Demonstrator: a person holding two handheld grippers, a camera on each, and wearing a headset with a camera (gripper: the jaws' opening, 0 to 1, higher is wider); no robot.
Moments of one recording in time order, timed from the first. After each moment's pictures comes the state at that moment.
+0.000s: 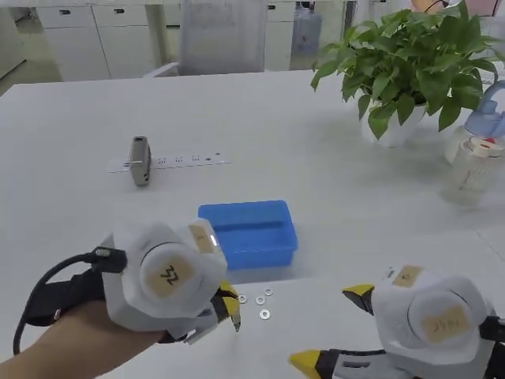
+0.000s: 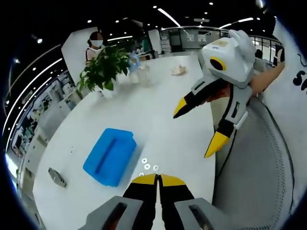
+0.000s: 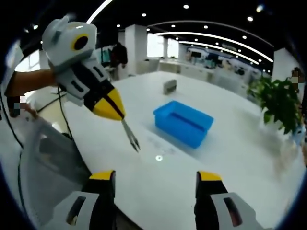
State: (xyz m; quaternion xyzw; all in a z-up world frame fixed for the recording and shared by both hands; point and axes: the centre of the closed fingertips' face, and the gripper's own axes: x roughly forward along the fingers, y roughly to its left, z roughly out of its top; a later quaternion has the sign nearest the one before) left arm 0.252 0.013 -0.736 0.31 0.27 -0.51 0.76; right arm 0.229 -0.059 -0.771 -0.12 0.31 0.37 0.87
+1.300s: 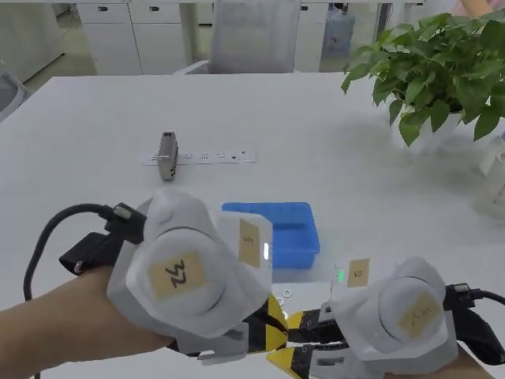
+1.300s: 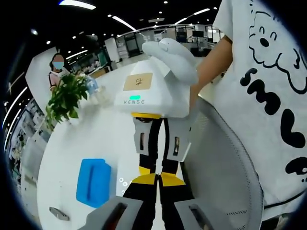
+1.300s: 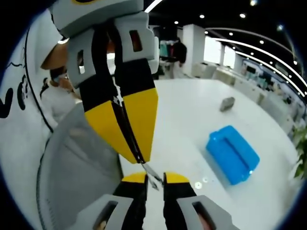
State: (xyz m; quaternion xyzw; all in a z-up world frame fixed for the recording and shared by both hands) left arm 0.188 -0.011 -0.696 0.36 0.23 -0.63 0.65; right arm 0.201 0.013 -0.759 -0.21 0.29 0.55 0.75
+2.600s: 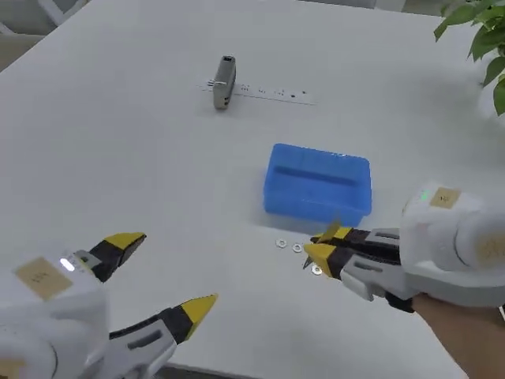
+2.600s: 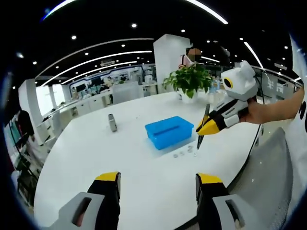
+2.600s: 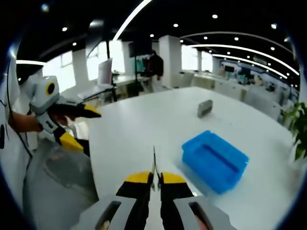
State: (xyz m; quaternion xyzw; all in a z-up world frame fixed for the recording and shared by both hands) left arm 0.211 0.141 -0.733 0.10 0.22 -0.18 0.95; right arm 0.282 0.013 -0.751 -0.11 0.26 0.49 0.82
